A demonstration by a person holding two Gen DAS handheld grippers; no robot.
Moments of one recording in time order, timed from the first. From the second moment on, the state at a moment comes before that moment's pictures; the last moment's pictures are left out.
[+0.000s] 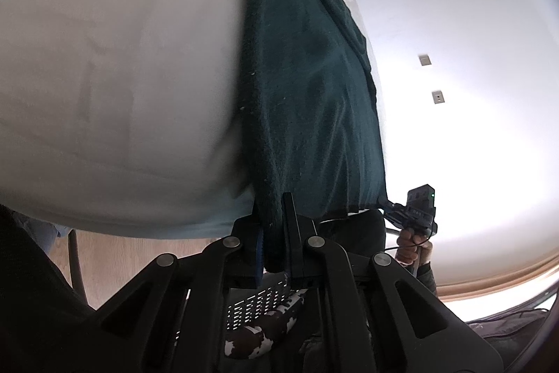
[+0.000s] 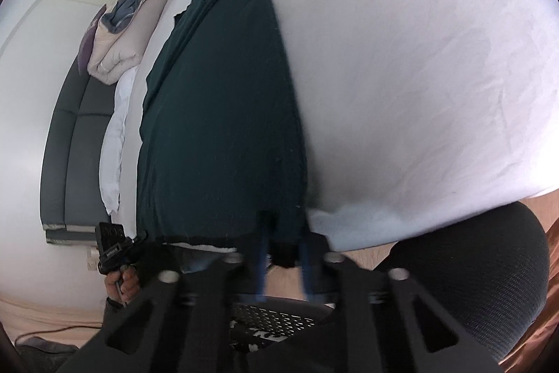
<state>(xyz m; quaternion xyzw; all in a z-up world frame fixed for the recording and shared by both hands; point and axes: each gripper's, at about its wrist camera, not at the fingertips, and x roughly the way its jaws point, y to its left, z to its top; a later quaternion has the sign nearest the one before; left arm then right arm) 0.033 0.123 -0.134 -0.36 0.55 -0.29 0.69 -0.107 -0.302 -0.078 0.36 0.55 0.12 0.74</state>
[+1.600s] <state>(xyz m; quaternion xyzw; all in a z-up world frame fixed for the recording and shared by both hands) 0.427 0.129 -0.048 -0.41 0.43 -0.21 0.78 0.270 -0.310 -0.019 0.40 0.40 0.07 0.82</state>
